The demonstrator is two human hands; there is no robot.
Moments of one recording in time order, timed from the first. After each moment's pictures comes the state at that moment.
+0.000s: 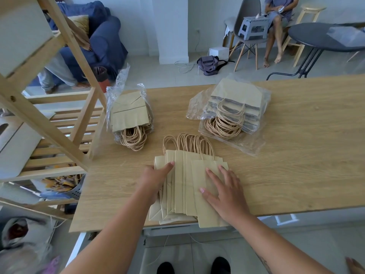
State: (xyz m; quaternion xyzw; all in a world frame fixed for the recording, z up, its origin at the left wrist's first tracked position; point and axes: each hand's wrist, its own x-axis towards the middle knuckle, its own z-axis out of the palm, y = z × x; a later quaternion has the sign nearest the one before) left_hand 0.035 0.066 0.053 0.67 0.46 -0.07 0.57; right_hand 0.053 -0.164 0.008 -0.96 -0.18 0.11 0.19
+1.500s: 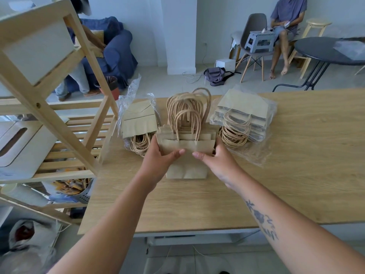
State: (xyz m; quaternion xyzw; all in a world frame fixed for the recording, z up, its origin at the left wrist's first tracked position) left_hand 0.042 0.077 0.122 0.71 0.16 0.08 0.68; right_hand 0.112 -0.100 0.112 -0.76 -0.12 0.18 0.61
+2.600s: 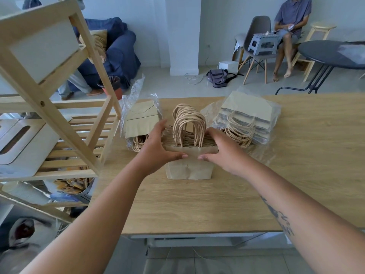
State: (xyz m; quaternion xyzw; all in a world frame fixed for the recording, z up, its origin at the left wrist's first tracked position) left_hand 0.056 0.107 0.138 0.88 0.10 0.07 0.46; right_hand 0.133 -0.104 0.148 -0.87 -0.31 0.10 0.36
